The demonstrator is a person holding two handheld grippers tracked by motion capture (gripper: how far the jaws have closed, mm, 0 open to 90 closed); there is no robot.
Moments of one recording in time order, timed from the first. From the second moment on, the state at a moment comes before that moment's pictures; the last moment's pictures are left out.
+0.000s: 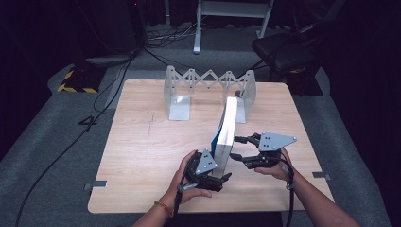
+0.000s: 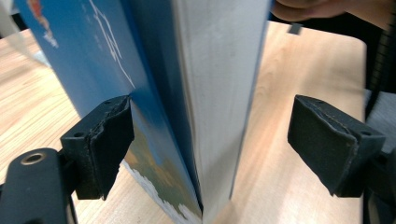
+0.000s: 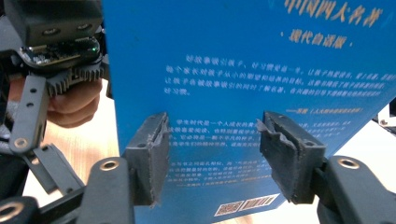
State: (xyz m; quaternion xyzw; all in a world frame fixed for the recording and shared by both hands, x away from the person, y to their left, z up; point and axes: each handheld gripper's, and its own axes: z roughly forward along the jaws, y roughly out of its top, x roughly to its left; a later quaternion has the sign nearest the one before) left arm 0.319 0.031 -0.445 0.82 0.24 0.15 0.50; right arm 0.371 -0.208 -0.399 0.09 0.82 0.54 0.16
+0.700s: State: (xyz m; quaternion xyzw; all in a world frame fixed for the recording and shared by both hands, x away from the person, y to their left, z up) left arm 0.322 0.025 -0.461 0.77 0.32 0.22 0.51; right arm 0.378 -0.199 -0.415 0.10 0.82 0.54 0.16
